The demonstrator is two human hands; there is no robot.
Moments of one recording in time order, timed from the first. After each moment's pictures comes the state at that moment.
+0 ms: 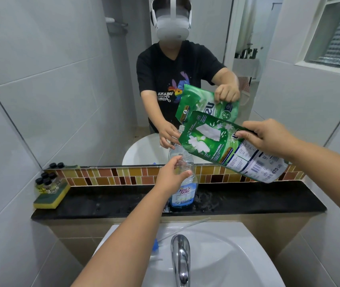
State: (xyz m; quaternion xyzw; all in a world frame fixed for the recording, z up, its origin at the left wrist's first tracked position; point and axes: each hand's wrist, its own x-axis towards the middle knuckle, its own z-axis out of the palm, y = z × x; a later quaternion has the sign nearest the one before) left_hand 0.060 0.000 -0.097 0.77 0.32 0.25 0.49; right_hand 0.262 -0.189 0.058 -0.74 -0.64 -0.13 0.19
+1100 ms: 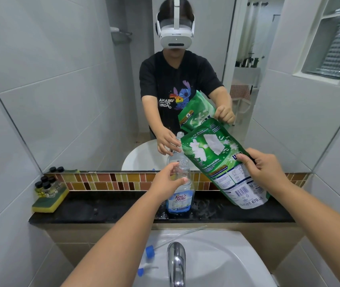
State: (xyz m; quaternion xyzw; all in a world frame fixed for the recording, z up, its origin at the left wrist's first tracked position) left_hand 0.058 0.012 -0.100 0.78 0.32 0.23 0.48; right_hand 0.254 -0.201 -0.017 -0.72 -0.54 -0.09 0.42
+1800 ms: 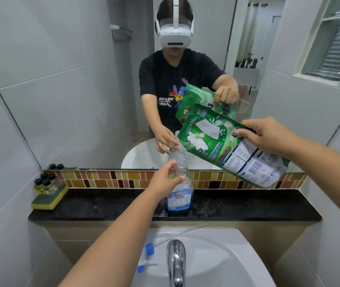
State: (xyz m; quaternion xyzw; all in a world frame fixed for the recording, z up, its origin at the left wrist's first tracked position) left_hand 0.052 0.015 -0.099 0.78 0.31 0.23 0.49; right_hand 0.259 -0.185 0.084 -0.77 -0.60 -0.09 0.20
